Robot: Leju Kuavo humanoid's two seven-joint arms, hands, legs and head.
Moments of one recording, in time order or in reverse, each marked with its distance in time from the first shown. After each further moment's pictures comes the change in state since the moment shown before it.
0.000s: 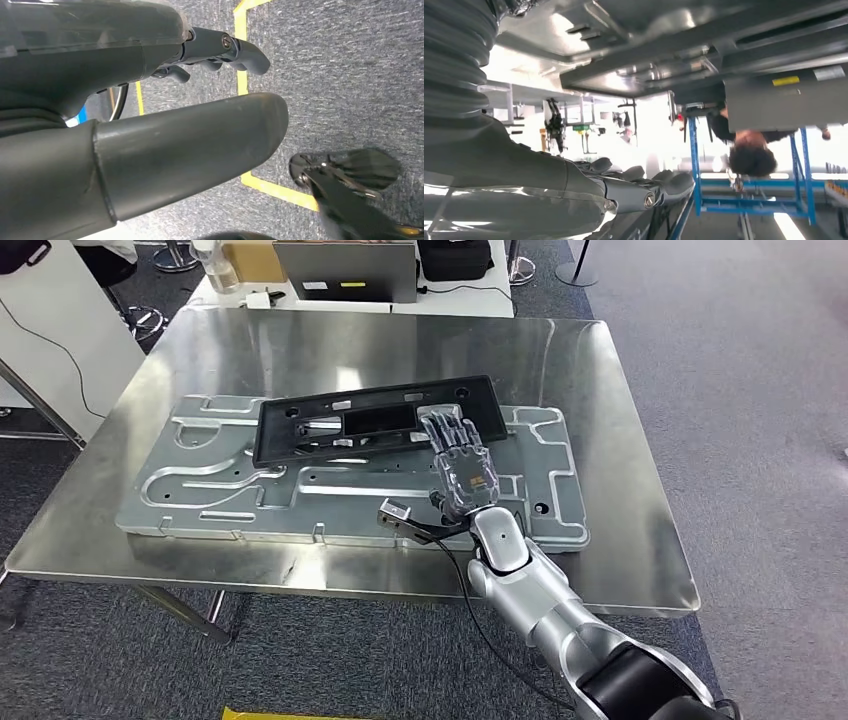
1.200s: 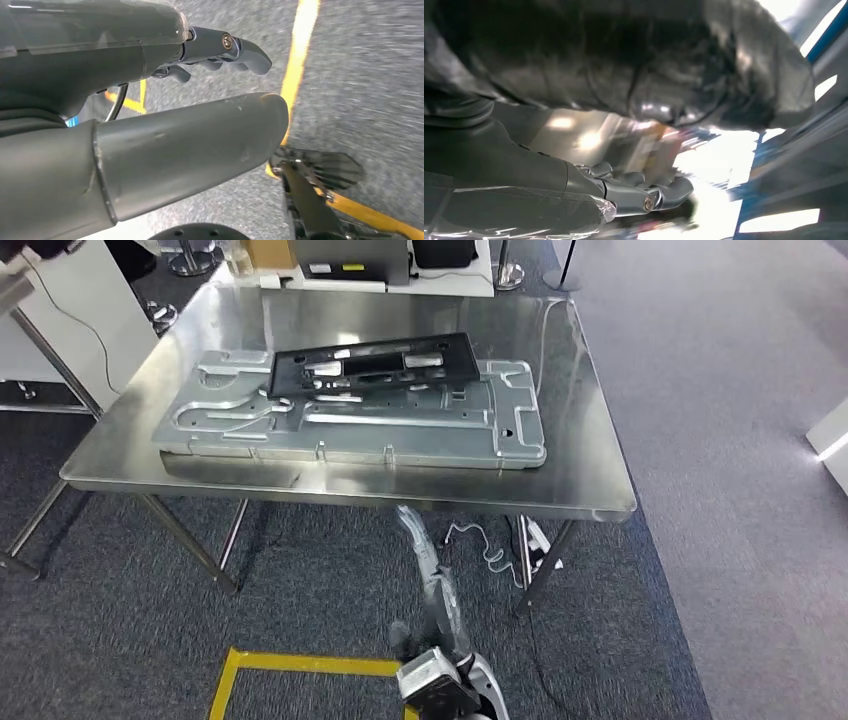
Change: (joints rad) left arm 0.020 -0.011 0.114 0.000 0.103 0.031 -0.022; right arm 0.631 0.050 0.247 -0.779 -1.032 -0.045 -0.513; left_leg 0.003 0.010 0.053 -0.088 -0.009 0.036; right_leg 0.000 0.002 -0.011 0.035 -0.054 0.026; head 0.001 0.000
